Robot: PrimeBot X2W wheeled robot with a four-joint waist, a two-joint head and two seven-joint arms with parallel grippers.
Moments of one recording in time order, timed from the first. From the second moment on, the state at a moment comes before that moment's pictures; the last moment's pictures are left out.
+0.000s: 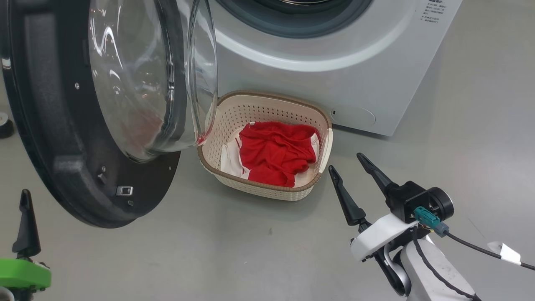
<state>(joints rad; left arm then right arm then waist) -0.06 0.33 0.08 0.28 -0.60 -0.13 -0.24 -0.24 -0.06 0.39 0.33 0.23 0.08 -0.25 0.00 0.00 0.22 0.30</state>
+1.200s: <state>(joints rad) -0.15 0.43 0.08 0.28 -0.65 -0.13 -0.25 -0.24 -0.06 0.39 0.33 0.24 0.07 -0.25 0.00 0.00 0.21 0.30</state>
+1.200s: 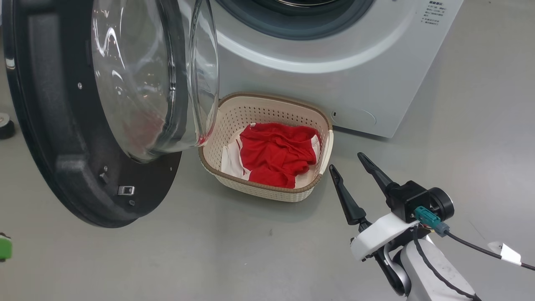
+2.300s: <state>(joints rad) -0.34 0.21 0.35 0.44 -1.59 -0.02 0.43 -0.23 -0.06 0.40 0.33 0.24 0.07 -0.25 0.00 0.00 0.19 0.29</state>
